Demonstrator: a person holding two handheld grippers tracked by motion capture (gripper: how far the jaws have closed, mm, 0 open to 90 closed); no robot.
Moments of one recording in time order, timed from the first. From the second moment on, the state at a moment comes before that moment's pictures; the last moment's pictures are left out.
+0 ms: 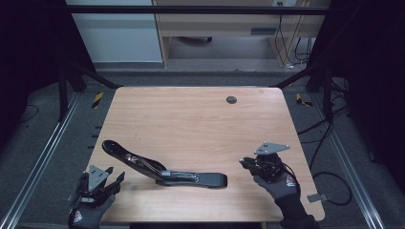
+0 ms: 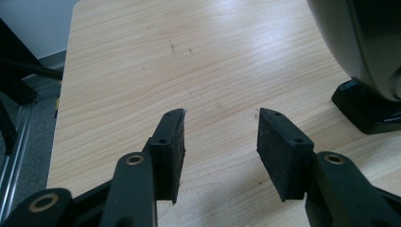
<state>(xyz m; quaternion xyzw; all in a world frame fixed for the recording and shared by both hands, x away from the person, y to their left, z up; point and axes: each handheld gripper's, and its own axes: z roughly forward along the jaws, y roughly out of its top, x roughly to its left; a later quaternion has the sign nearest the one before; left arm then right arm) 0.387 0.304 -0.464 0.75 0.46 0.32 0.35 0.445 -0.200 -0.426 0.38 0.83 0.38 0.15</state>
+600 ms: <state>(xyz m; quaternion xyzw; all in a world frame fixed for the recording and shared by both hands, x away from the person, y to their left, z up) 0.389 0.303 -0.466 0.75 0.47 0.32 0.35 0.450 -0.182 -0.406 0.34 0.84 0.39 0.14</state>
